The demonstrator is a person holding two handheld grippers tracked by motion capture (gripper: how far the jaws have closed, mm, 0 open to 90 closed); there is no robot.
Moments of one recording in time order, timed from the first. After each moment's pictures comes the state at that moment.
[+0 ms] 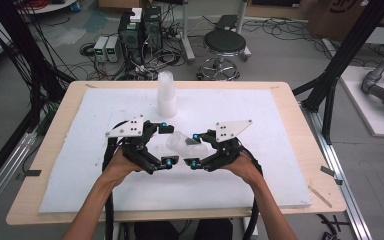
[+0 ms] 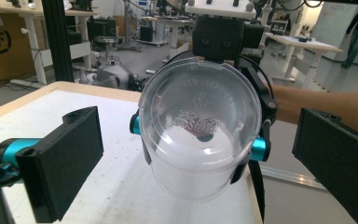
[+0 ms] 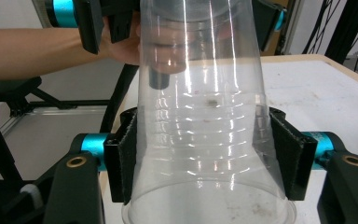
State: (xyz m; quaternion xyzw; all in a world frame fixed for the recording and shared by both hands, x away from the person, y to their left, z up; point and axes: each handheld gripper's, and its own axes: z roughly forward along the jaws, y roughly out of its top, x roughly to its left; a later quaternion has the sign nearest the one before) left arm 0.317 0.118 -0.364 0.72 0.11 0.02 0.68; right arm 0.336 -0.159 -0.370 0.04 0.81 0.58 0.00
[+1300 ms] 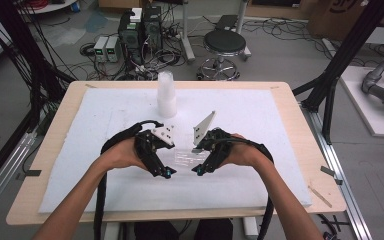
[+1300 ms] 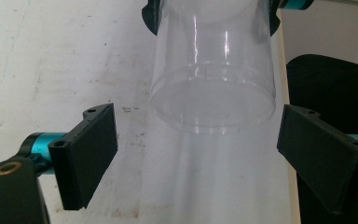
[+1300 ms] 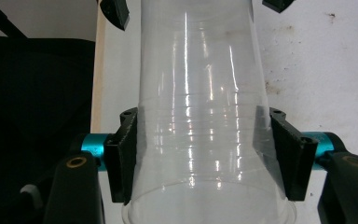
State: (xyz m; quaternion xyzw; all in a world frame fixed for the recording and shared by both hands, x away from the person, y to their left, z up) left arm 0.338 0.083 -0.358 0.94 0.05 0.00 0.34; right arm 0.347 -0.129 -0.349 0.01 0.96 0.27 -0.02
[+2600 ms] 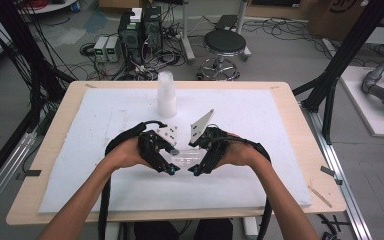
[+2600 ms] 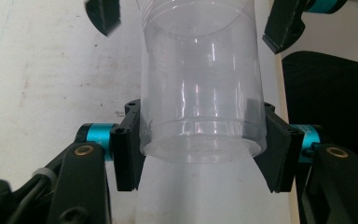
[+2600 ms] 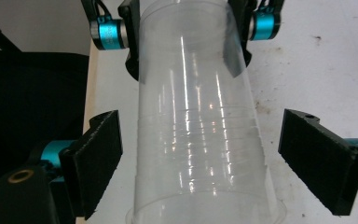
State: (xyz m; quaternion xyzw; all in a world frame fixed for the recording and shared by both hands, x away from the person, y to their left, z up) left arm 0.340 0.077 -0.363 0.94 0.05 -0.02 0.34; right arm 0.348 -0.122 -0.347 0.01 0.96 0.29 -0.01
